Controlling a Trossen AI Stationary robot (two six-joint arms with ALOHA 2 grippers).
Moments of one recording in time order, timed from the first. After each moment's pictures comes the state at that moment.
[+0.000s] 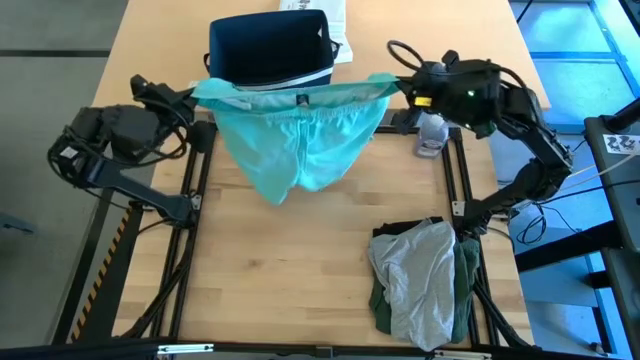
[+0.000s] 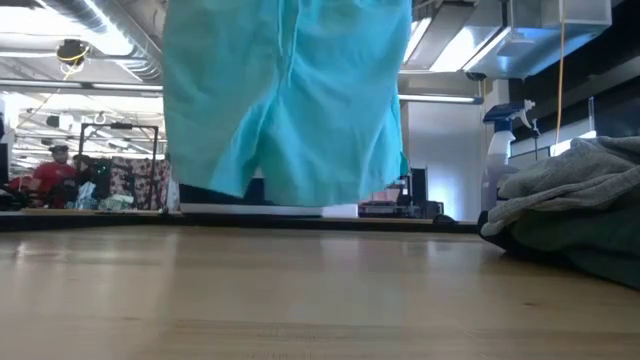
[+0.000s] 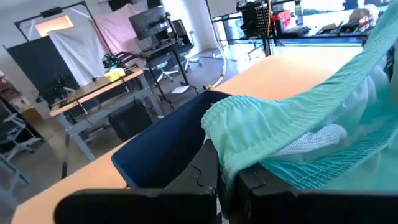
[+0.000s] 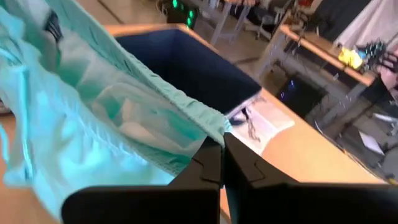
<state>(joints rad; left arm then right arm) -0.12 1.07 1.79 -1.19 -1.21 -0.14 -0.24 1.46 2.15 -1.05 0.53 -0.13</state>
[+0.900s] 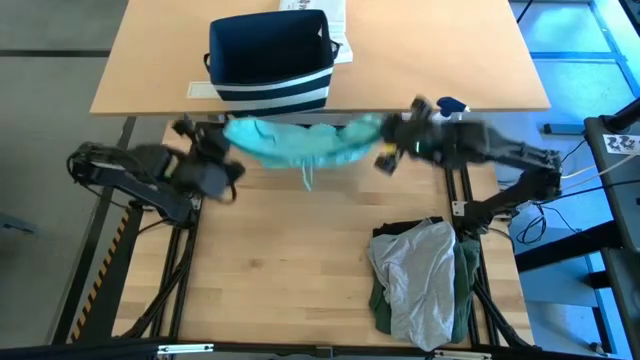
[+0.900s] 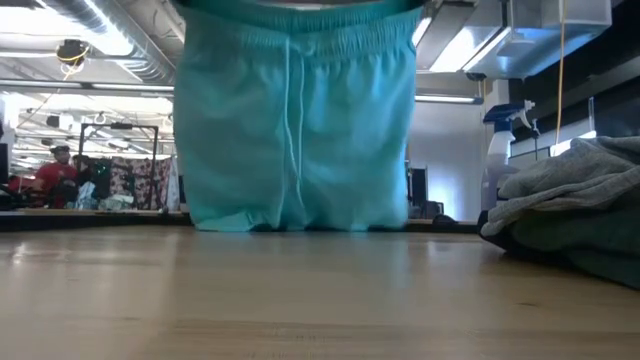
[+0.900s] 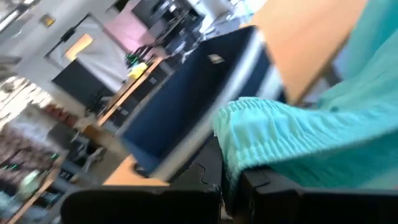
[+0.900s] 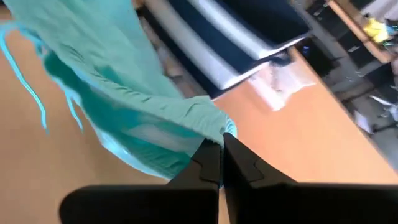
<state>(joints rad) -0.21 1.08 1.35 -1.28 -1.31 -0.33 -0.06 1.41 1.74 -1.07 0.67 -0.01</state>
